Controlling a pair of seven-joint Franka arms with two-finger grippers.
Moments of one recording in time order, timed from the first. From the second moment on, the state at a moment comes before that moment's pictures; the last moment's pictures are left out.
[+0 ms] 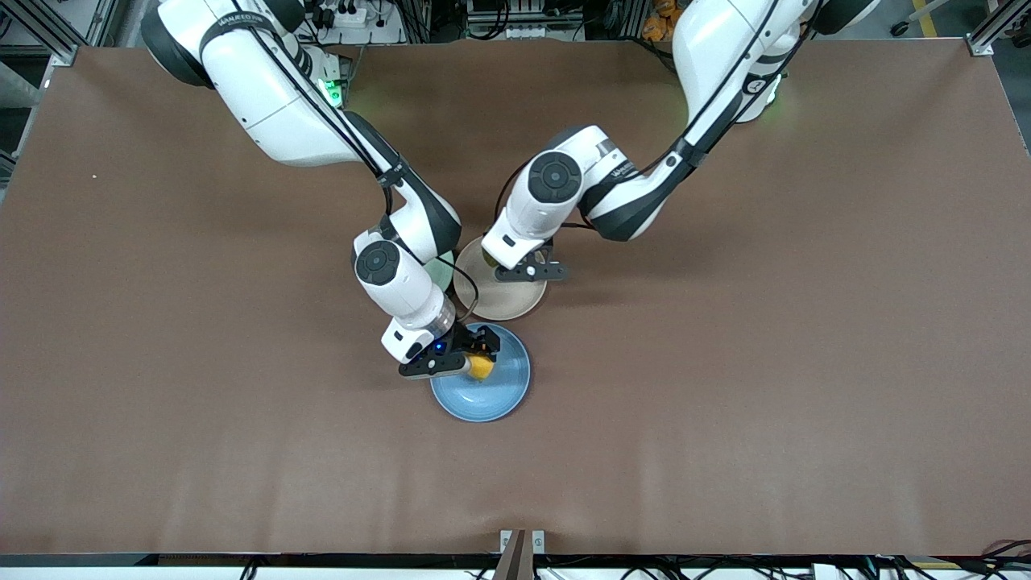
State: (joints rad) left arm -0.41 0.66 -0.50 -1.62 0.08 2.28 -0.94; right arm 0.39 0.82 0.20 -1.57 0.01 2.74 0.47
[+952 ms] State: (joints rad) left arm -0.42 0.60 -0.25 -1.59 0.10 2.27 -0.94; right arm 0.25 0.78 0.24 -1.41 0.00 2.33 0.49
